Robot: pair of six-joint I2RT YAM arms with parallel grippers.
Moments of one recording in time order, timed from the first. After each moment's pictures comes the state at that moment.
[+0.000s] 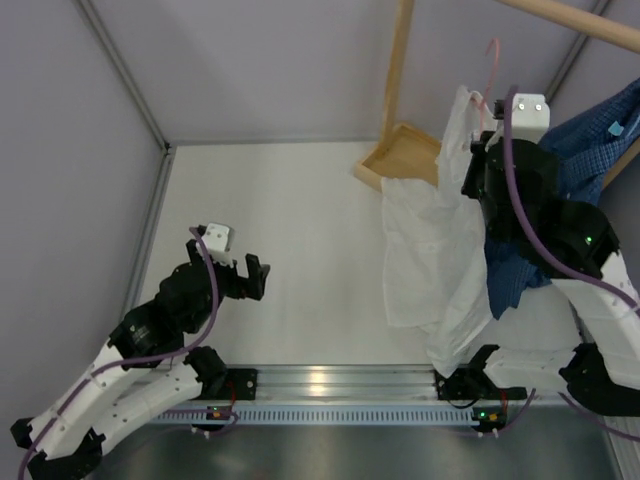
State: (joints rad) left arm -0.81 0.52 0.82 -0.67 -0.42 -0.26; right arm 0.86 1.13 1.83 -0.96 0.92 0.23
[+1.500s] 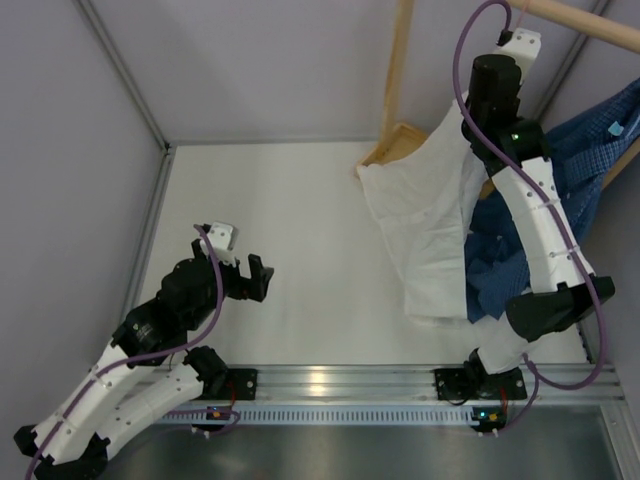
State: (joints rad) left arm -0.73 0.53 0.81 -0.67 -0.29 -0.27; right arm 0.31 1.62 2.02 -0.65 0.71 0.22
